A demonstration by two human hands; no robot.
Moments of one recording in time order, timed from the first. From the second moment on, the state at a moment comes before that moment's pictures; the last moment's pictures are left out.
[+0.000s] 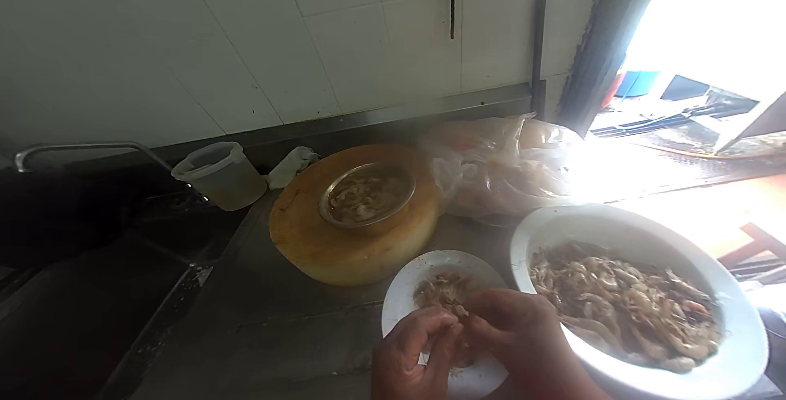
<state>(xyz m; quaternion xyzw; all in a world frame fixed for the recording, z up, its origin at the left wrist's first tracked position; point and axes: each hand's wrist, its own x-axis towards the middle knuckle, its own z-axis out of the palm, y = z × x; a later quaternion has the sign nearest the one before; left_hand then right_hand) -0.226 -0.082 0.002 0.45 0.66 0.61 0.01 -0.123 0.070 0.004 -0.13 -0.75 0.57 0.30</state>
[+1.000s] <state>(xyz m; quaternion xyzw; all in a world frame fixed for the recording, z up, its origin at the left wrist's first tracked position) -0.233 -0.072 0.002 0.29 0.58 0.74 0.18 -0.127 0.074 0.003 -0.10 -0.71 0.66 0.23</state>
